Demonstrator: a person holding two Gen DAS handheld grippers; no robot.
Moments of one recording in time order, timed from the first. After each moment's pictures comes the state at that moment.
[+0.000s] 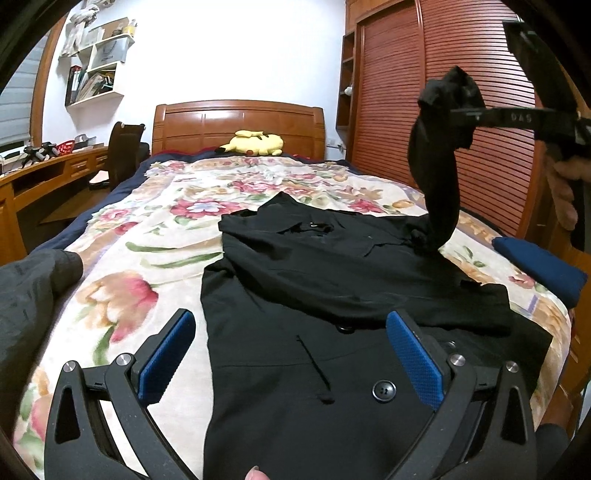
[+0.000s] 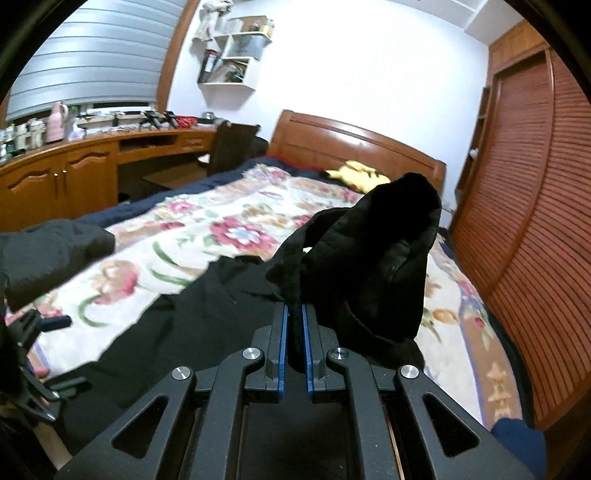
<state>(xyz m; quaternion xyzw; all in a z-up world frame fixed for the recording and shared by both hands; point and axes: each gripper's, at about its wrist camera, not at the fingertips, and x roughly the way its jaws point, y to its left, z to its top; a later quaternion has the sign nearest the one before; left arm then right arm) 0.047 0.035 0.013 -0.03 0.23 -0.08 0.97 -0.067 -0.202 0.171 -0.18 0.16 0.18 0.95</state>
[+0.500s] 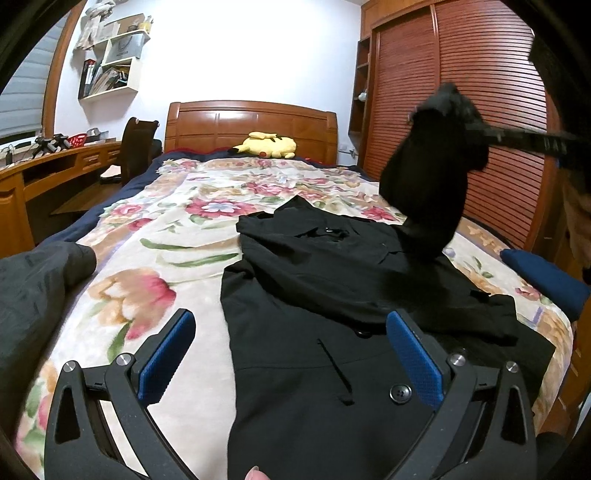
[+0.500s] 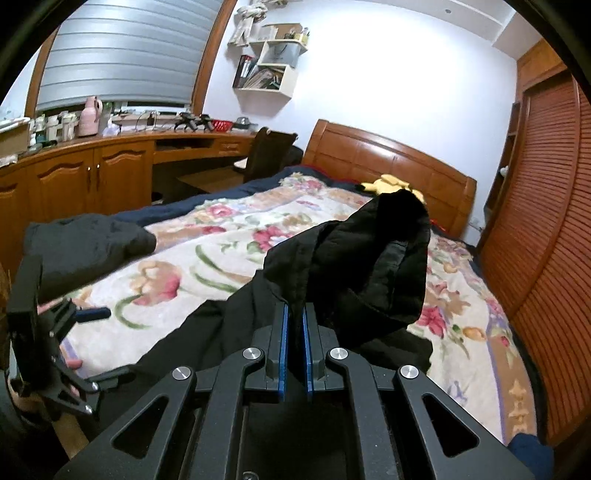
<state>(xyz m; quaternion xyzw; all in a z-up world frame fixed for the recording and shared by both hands) 0.047 0.056 0.014 -0.05 0.23 -0.07 0.97 -0.072 -0.206 0.157 -0.19 0.17 0.24 0.94</state>
